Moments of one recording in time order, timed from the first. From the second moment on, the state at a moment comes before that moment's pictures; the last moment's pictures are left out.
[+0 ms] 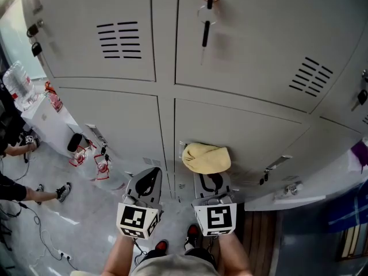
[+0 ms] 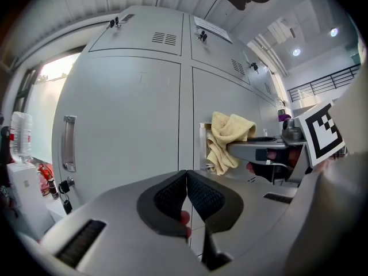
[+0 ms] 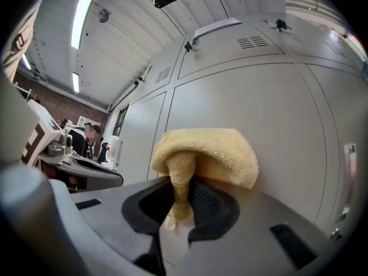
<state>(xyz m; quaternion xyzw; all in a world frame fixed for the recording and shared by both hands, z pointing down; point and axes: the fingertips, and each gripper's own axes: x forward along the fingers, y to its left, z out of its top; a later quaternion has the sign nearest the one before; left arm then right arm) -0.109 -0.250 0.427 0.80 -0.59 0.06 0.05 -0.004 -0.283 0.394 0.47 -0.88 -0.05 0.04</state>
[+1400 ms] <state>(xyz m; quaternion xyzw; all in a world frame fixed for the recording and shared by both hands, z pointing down) -0.003 -0.269 0.426 0.86 -0.50 0.06 0.04 0.137 -0.290 0.406 0.59 -0.80 -0.05 0.06</state>
